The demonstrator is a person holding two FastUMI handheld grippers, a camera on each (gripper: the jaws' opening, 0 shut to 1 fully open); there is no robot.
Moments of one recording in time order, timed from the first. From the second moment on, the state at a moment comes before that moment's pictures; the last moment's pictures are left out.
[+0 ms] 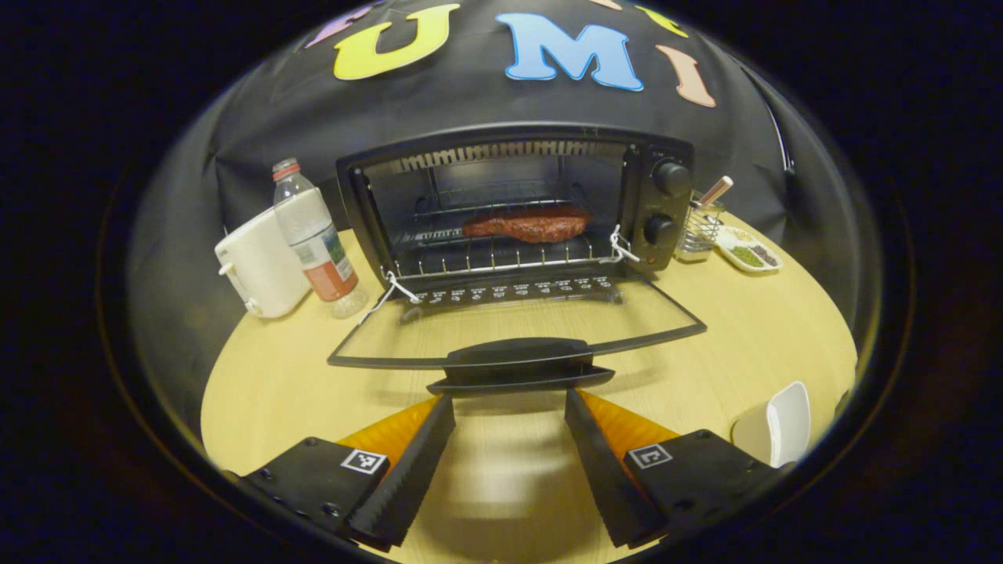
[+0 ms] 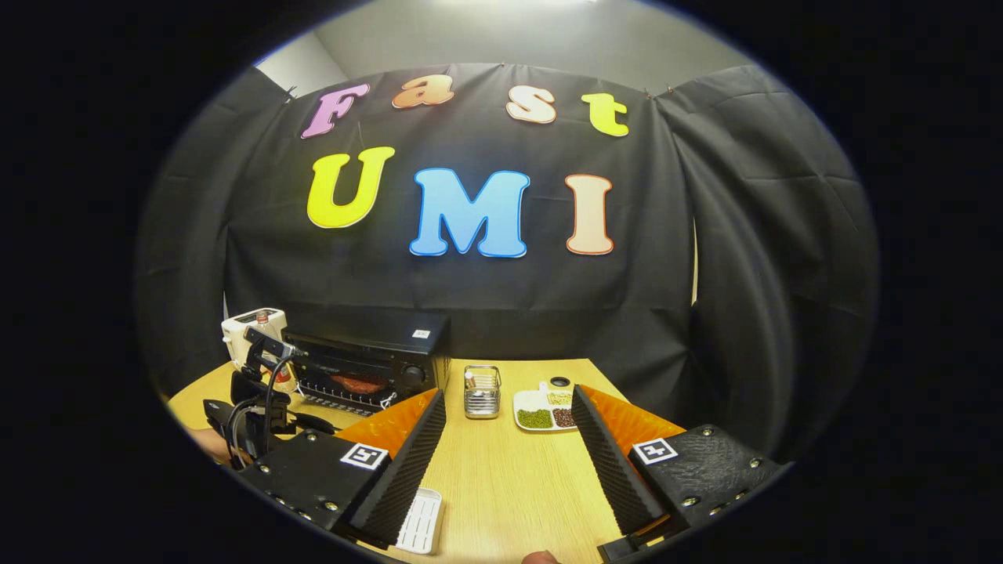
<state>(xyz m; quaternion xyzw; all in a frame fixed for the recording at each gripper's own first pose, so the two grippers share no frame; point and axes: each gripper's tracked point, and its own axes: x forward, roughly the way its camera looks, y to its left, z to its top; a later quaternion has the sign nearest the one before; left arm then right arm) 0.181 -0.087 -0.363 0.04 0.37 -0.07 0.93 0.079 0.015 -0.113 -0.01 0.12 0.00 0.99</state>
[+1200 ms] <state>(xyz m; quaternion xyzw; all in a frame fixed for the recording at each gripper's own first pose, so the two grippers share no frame) 0.244 -0.086 -0.272 0.01 0.28 -0.08 0.96 0.091 0.024 -0.121 0.01 0.13 0.00 0.99</state>
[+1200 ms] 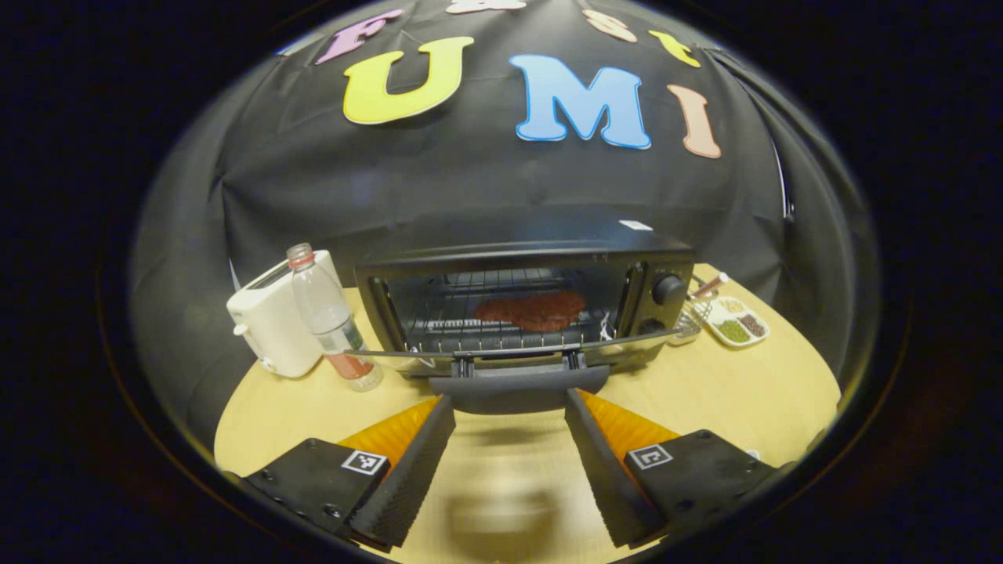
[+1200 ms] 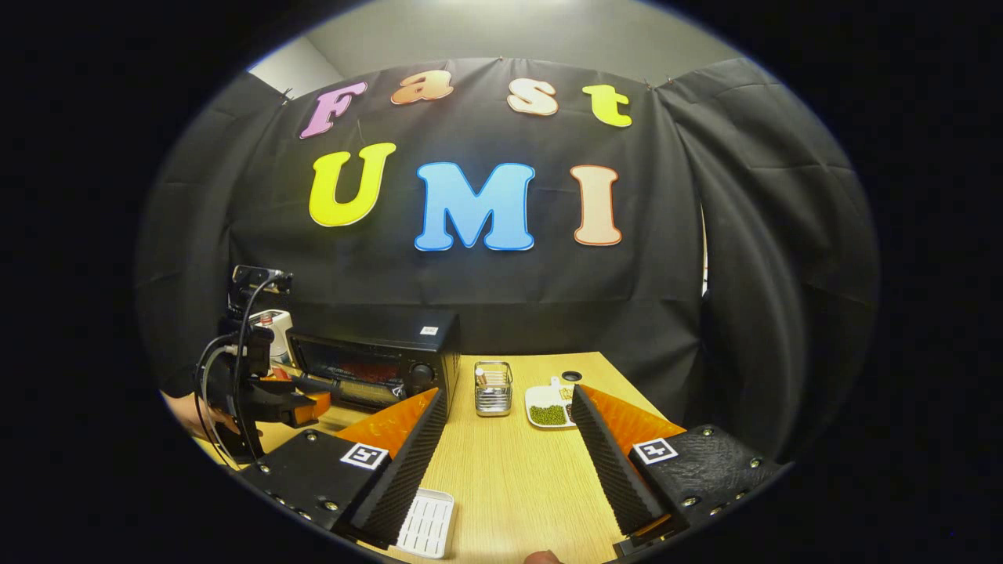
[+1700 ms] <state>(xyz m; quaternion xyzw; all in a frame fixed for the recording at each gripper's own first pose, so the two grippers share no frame) 0.263 -0.111 -0.181 0.00 0.17 -0.10 0.98 0.089 0.015 -0.109 0.02 0.11 0.00 0.99</state>
